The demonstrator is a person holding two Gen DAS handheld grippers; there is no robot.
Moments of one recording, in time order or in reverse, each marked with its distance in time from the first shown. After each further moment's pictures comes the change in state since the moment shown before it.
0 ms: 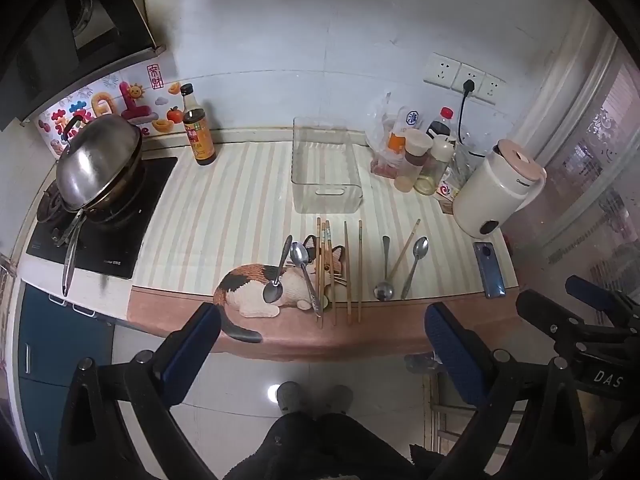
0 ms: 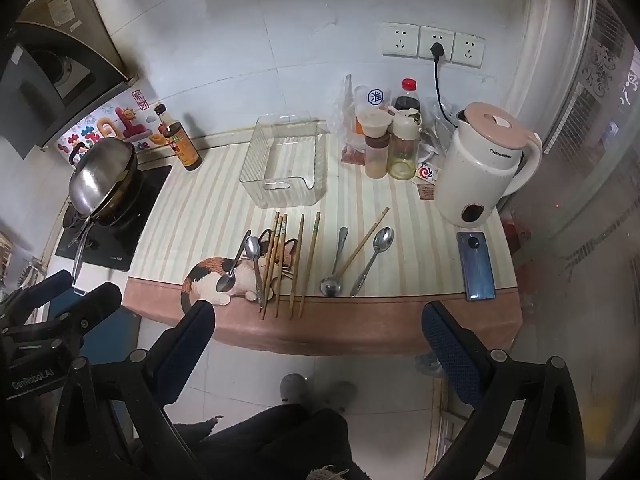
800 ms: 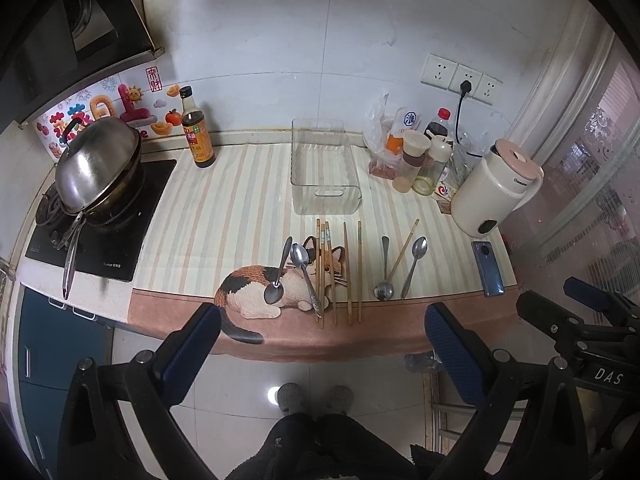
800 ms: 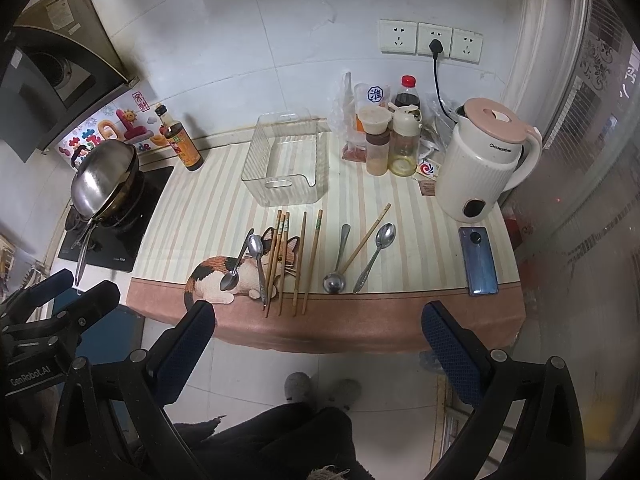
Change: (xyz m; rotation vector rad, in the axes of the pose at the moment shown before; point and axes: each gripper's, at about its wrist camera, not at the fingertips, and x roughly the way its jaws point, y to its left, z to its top) left arm -0.003 -0.009 -0.001 0.006 -0.011 0.002; right arm 0.000 0.001 -0.007 0.007 0.001 0.009
